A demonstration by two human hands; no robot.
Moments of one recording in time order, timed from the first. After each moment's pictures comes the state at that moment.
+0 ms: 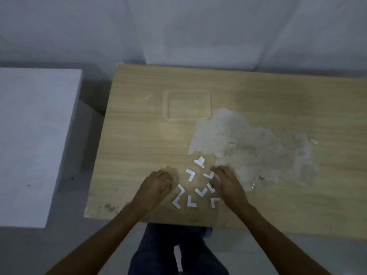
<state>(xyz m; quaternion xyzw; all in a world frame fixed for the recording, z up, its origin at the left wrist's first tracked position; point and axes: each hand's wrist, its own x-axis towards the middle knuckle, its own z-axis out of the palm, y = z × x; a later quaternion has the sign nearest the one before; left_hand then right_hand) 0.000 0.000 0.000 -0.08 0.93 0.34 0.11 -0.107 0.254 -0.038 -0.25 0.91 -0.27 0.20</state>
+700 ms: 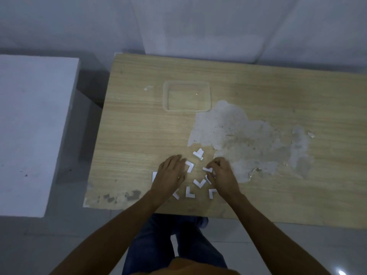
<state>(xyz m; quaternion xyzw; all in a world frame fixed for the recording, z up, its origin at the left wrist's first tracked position) -0.022 0.040 -0.039 -0.05 0.97 0.22 0.12 -0.108 0.241 -0.042 -0.24 0.93 -0.21 0.20</state>
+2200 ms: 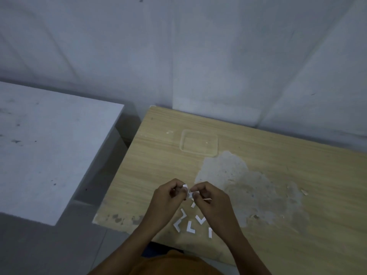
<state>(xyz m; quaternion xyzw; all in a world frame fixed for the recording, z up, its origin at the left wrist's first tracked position) 0.006 0.047 0.152 -0.24 0.76 0.60 -0.06 -0.067 0.184 0.157 -0.23 0.81 -0.50 0.22</state>
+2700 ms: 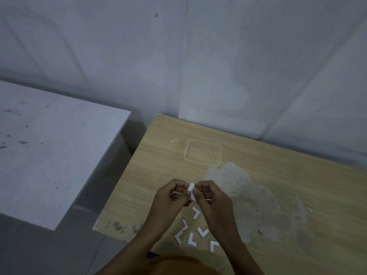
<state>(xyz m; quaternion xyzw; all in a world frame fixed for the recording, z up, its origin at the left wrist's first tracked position) 0.004 0.037 0.163 -0.24 0.68 0.69 -0.11 -0.072 0.158 0.172 -0.22 0.80 -0.53 0.17</state>
